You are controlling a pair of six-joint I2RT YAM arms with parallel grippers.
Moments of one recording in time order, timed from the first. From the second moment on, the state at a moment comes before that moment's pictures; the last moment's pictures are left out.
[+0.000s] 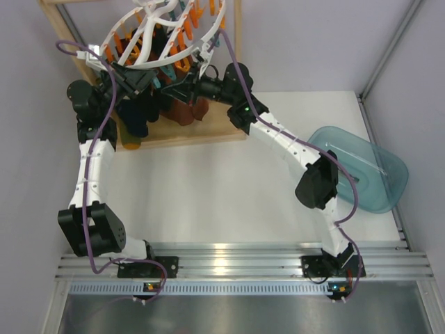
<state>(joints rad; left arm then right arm) 0.17 1.45 1.39 0.42 0.82 -0.96 0.76 2.16 2.22 0.24 -0.63 0.30</state>
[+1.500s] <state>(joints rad) 0.18 1.43 1.39 0.32 0.85 -0.93 0.76 2.18 2.23 0.25 -0.60 0.26</state>
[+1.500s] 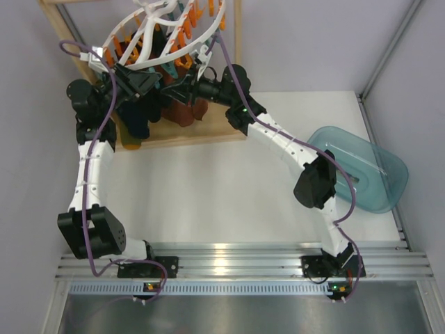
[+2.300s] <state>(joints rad) 0.42 1.27 1.47 -0.33 0.99 -0.58 0.66 1.74 1.67 0.14 -0.56 0.16</state>
